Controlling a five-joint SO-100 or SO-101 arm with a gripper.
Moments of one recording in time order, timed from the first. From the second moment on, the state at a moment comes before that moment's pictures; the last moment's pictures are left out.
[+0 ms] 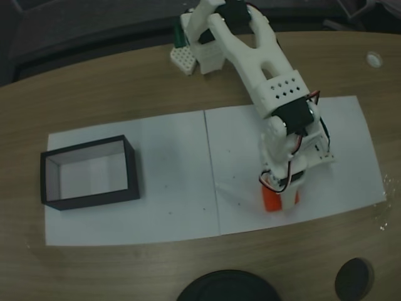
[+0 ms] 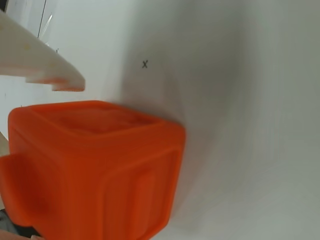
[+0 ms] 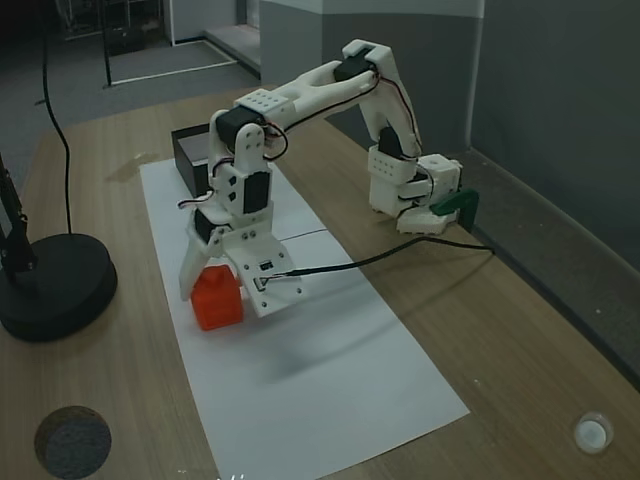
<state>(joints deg) -16.3 64.8 70.7 71.8 4.2</state>
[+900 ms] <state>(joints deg) 31.5 73.6 39.6 90.4 -20.1</state>
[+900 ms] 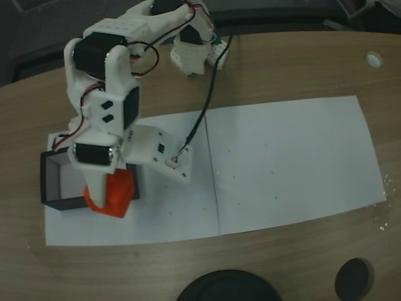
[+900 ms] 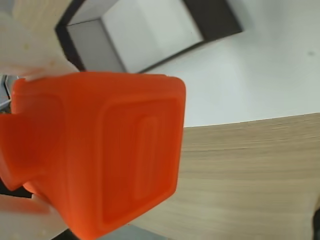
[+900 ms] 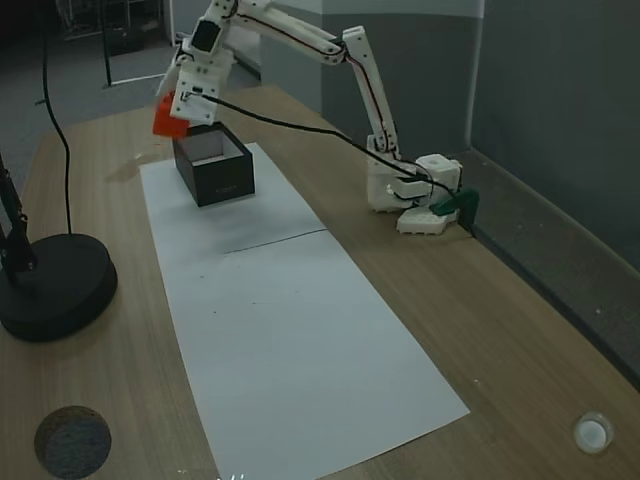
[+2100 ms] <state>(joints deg) 45.8 64.3 41.0 94.4 -25.0</state>
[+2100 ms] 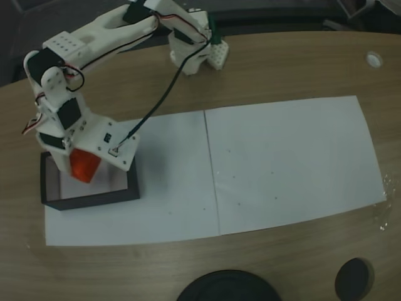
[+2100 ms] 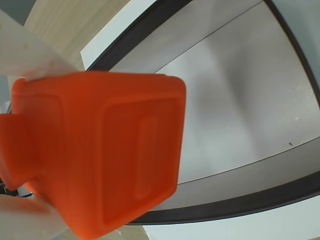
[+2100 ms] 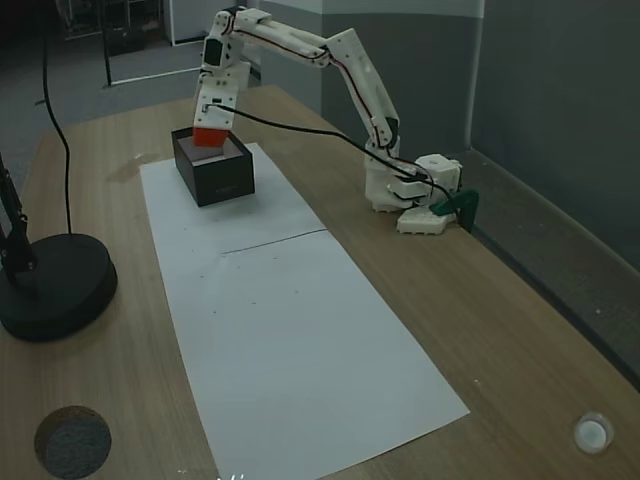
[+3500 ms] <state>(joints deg) 7.0 86.2 62.8 98.7 -6.7</state>
